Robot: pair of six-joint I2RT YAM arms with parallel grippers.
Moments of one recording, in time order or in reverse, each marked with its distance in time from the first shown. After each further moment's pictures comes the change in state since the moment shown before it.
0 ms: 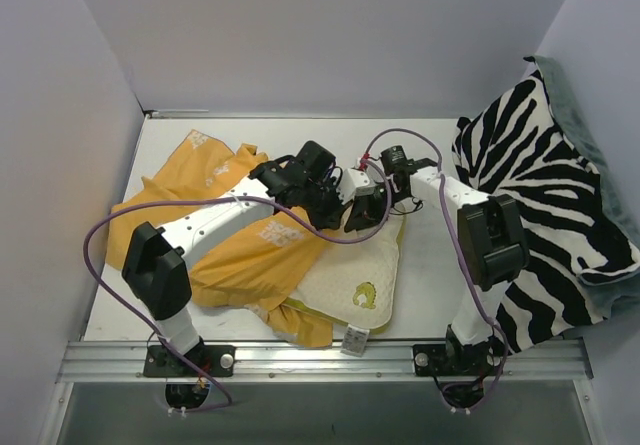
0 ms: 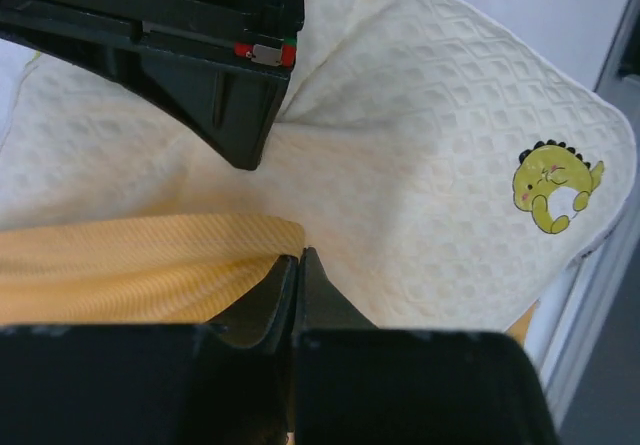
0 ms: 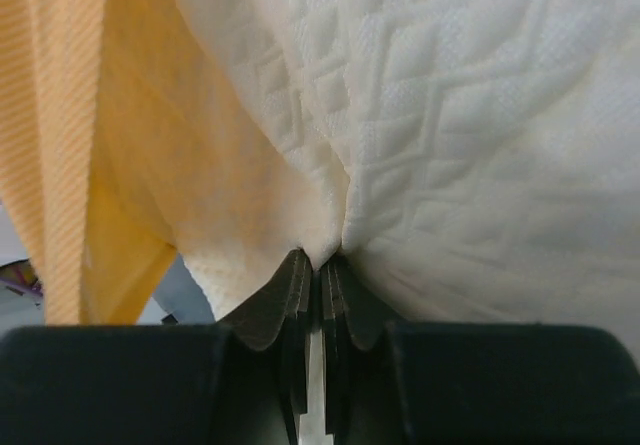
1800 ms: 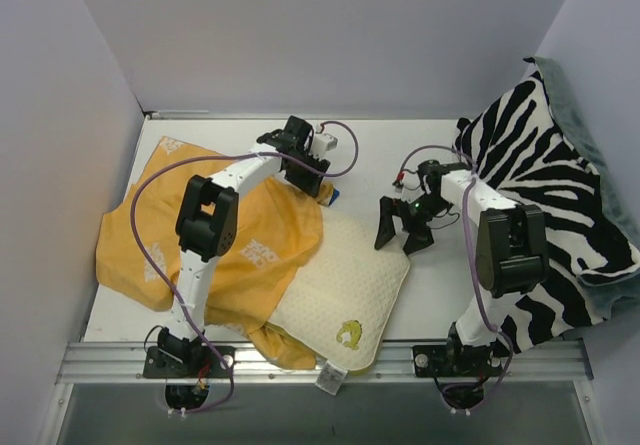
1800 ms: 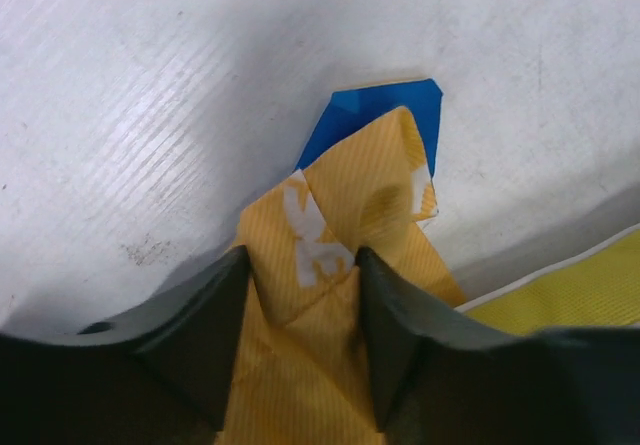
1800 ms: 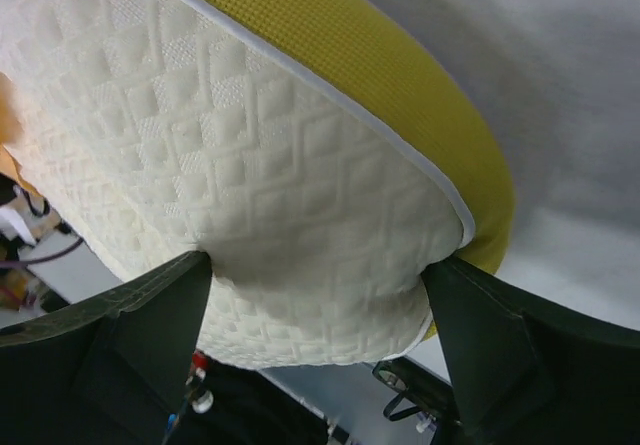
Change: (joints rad) left arm 0.310 0.565 0.386 0.055 -0.116 -0.177; right arm -0.214 -0.119 -0.116 -0.319 0.141 -0.218
